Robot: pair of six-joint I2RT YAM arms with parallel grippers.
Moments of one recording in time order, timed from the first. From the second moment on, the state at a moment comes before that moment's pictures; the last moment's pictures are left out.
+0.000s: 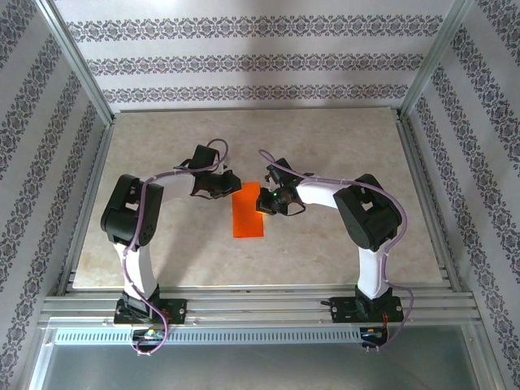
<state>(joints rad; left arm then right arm) -0.30 1.94 1.14 -0.16 0.55 -0.62 0.57 1.98 1.14 -0.29 -0.43 0.75</state>
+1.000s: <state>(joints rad) -0.19 2.04 1.36 -0.37 0.35 -0.52 0.57 1.97 1.12 -0.25 -0.42 0.78</state>
